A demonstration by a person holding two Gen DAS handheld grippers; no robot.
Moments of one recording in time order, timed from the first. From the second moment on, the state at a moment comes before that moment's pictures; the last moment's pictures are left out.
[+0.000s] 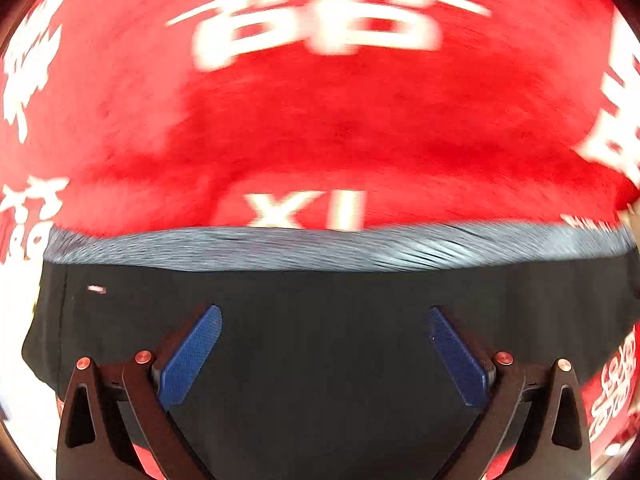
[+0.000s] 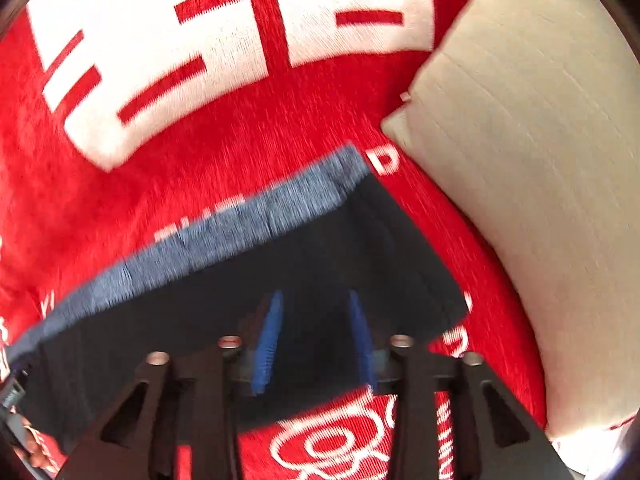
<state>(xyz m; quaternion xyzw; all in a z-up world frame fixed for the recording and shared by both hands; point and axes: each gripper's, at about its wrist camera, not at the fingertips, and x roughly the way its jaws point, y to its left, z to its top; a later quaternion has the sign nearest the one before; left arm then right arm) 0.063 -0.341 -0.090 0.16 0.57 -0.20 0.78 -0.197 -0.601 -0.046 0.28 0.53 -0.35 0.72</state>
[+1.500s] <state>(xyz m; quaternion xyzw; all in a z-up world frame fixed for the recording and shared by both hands) -0.057 -0.482 -0.091 0.21 0.59 -0.26 0.74 -0.232 -0.592 -0.050 0.50 0.40 -0.22 0.73</state>
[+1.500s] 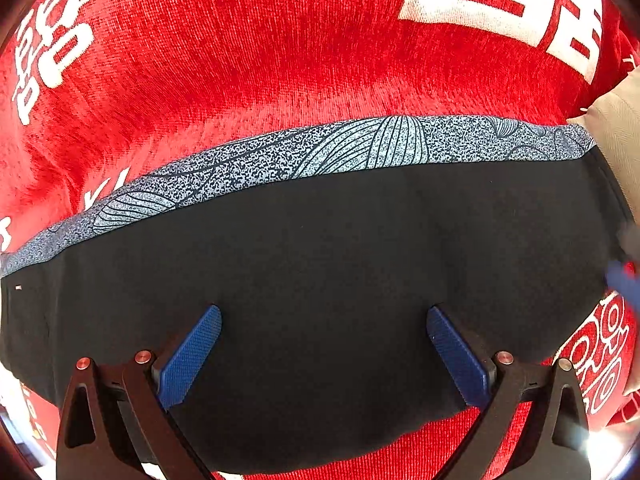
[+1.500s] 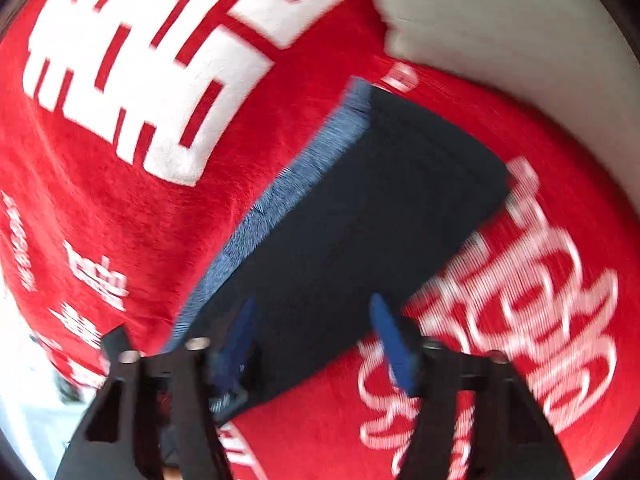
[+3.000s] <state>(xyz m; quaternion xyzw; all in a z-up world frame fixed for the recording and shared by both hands) -0.054 -0.467 -0.104 0.20 0.58 -0.25 0.75 -0.278 -0.631 -0.096 0.65 0.23 -0.24 0.68</state>
